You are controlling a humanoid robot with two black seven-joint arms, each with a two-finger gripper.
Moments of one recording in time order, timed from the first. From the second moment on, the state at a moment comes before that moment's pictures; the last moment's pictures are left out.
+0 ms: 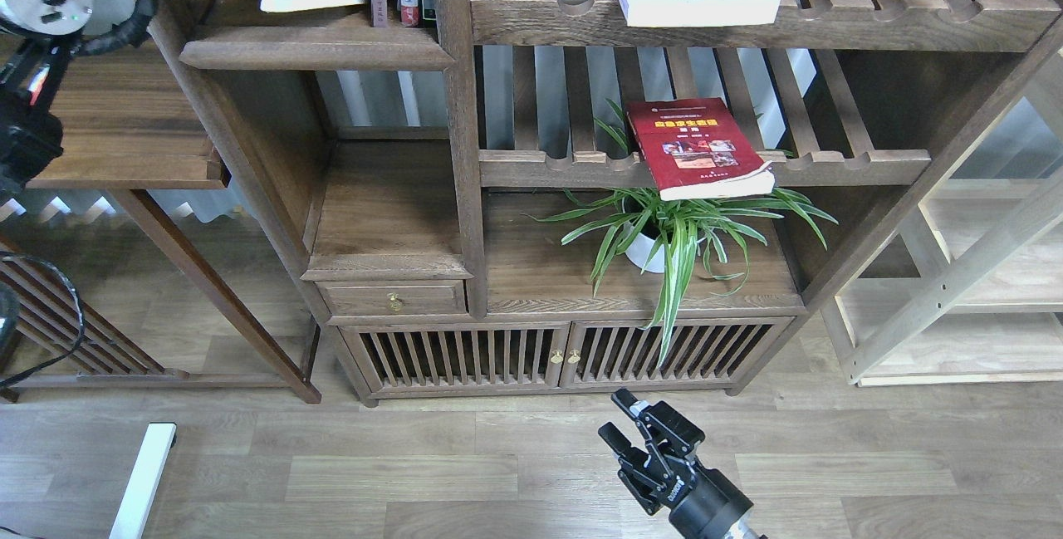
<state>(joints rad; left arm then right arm) -1.15 0.38 -0.97 -0.87 0.40 -0.09 0.49 -0.21 -0.05 1.10 0.99 0.52 0.58 -0.49</state>
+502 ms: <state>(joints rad) -1.23 0.38 -0.95 -0.86 0.45 -0.11 0.49 -0.21 -0.10 1.07 0.99 0.61 0.58 -0.49</state>
